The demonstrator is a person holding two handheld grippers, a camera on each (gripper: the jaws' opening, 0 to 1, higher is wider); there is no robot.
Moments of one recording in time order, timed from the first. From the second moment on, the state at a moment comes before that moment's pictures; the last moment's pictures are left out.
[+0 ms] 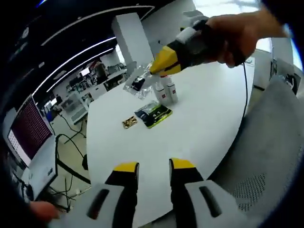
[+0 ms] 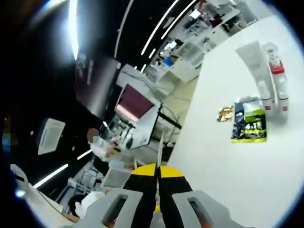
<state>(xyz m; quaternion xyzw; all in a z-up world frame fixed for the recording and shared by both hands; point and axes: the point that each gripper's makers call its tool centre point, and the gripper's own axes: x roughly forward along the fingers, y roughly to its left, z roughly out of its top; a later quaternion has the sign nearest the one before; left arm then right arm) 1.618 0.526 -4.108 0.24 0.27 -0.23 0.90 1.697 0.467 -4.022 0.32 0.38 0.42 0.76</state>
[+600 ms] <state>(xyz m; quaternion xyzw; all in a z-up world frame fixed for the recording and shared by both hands) 1.608 0.542 -4.143 0.26 0.35 -0.22 0.87 1.763 0.496 -4.087 0.32 0.43 0.36 0.76</state>
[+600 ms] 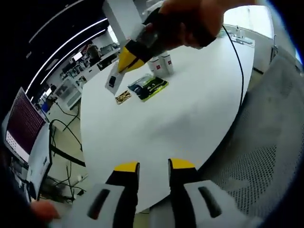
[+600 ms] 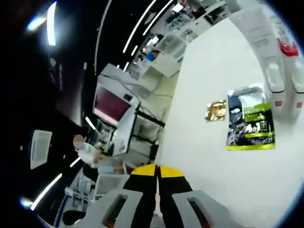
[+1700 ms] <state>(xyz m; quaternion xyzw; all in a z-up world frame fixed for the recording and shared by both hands) 1.603 0.546 -4.153 0.26 0.38 -0.22 0.86 1.793 0.496 -4.150 0.32 0.48 0.29 0.76</state>
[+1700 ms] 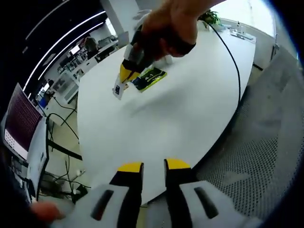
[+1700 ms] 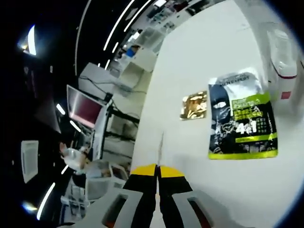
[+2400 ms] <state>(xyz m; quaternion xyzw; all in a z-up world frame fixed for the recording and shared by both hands) 1.602 0.546 -4.155 0.26 0.39 -0.22 0.86 1.792 0.492 -4.157 0.32 0.49 0.28 0.76</state>
